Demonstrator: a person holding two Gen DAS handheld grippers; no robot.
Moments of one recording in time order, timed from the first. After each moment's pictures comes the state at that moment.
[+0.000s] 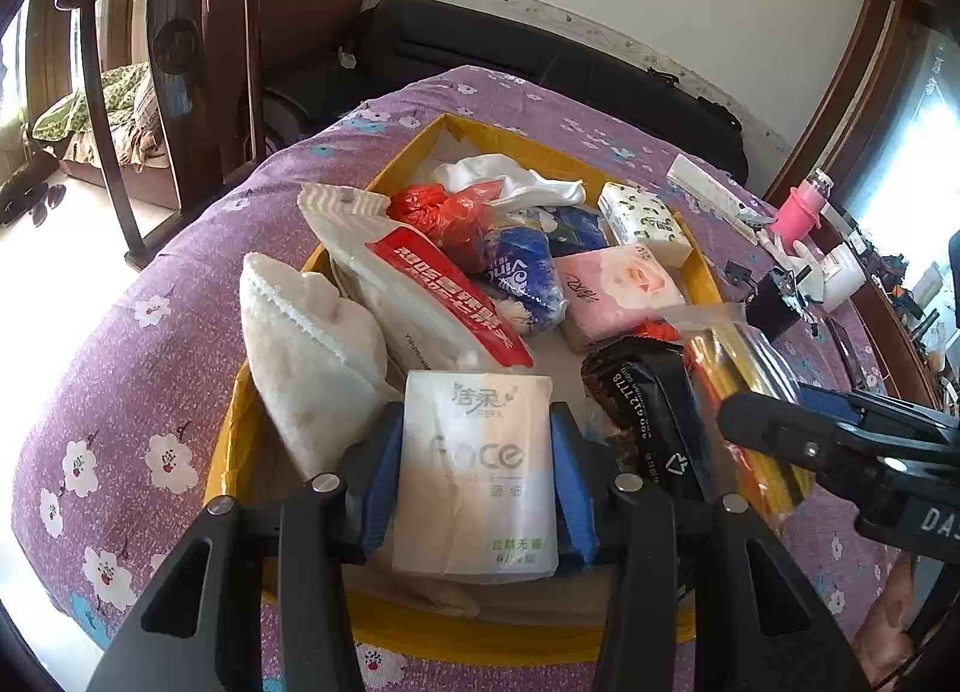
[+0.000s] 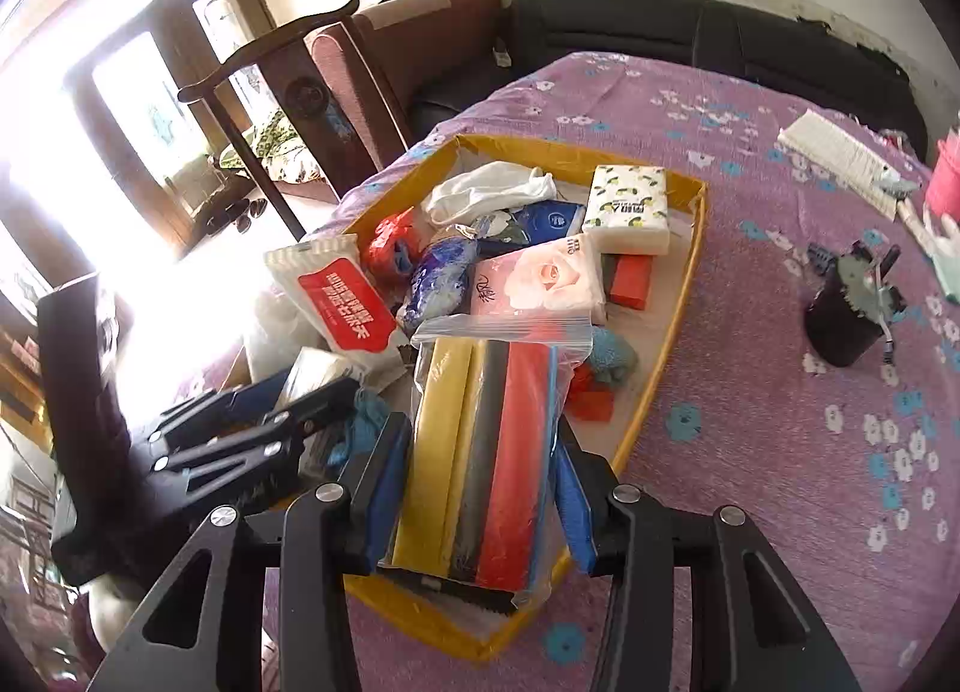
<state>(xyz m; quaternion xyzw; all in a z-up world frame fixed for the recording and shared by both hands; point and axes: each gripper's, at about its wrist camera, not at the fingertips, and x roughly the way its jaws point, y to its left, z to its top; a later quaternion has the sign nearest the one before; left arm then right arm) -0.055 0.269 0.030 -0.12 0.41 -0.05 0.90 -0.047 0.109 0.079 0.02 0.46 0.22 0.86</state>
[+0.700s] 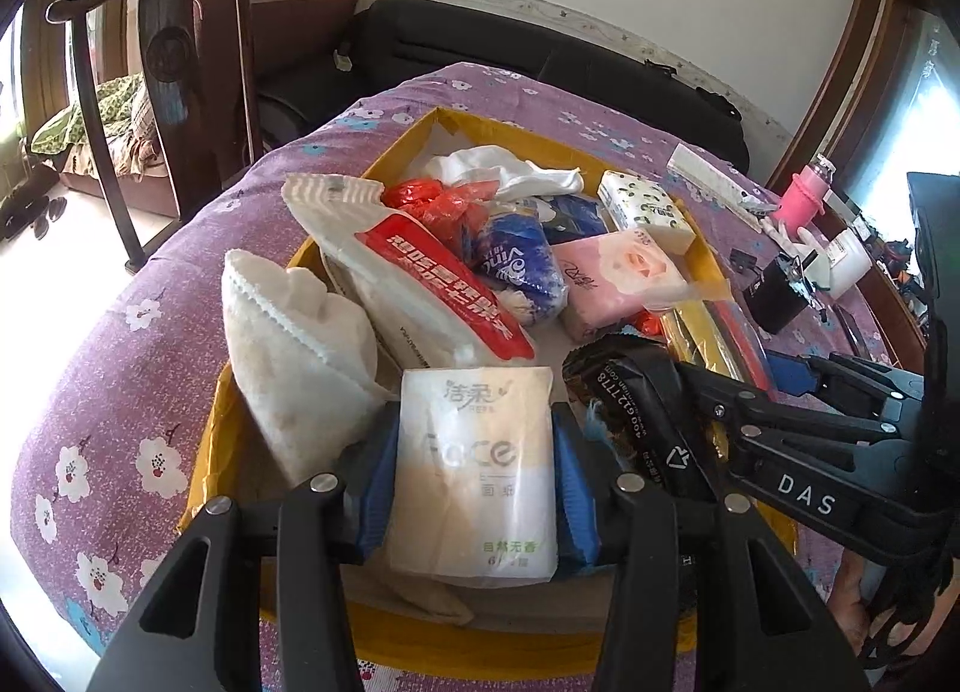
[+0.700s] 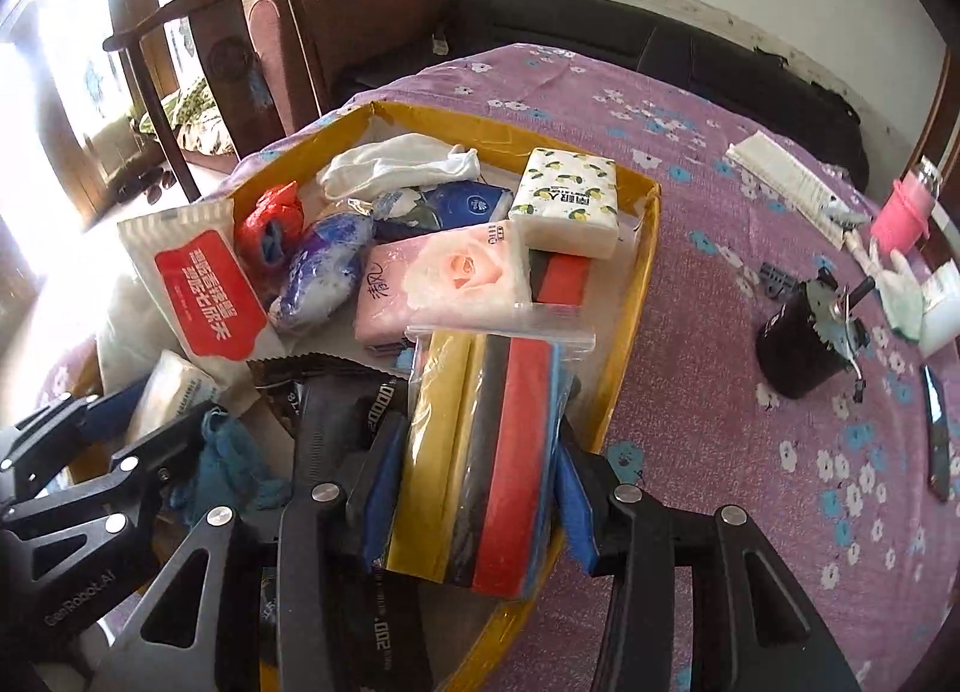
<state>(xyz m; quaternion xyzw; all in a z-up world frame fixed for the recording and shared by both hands) -0.052 0.262 0.024 -0.11 0.41 -0.05 0.90 -0.023 0.125 0.050 -0.08 0.45 0.12 0.88</state>
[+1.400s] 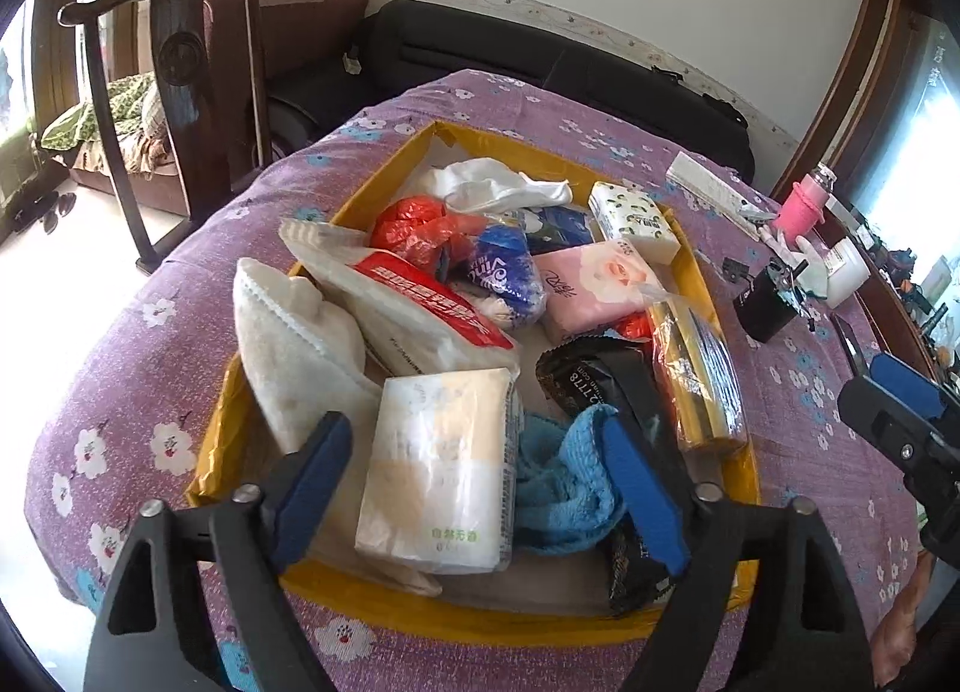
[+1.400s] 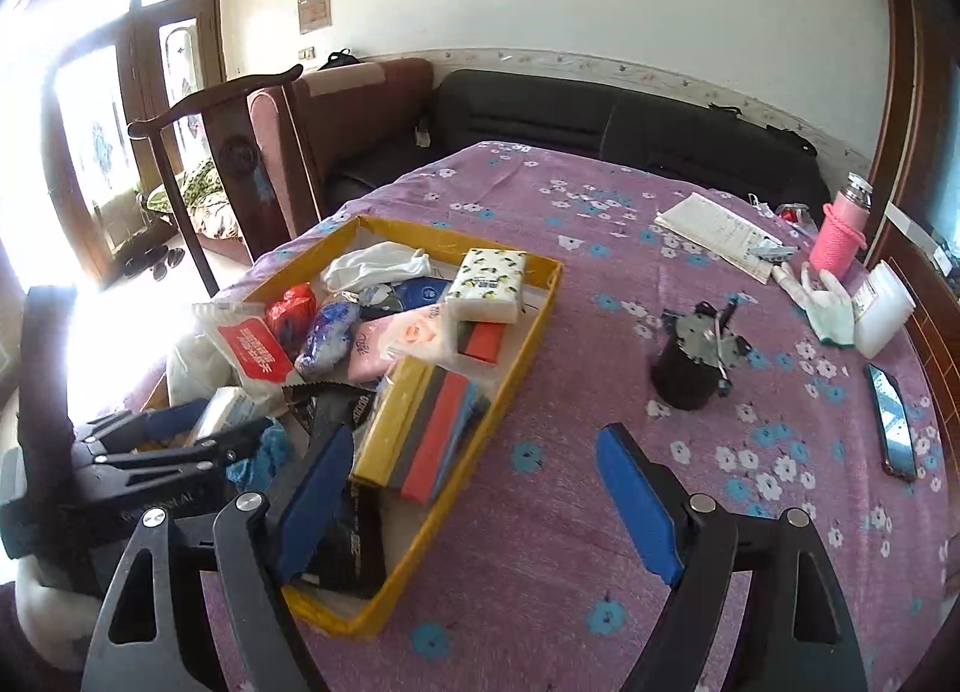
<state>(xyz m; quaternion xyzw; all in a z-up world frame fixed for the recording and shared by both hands) -0.067 0.255 0.043 -0.11 0.40 -0.04 0.91 -0.095 0.060 0.112 -0.04 0.35 0.11 0.93</state>
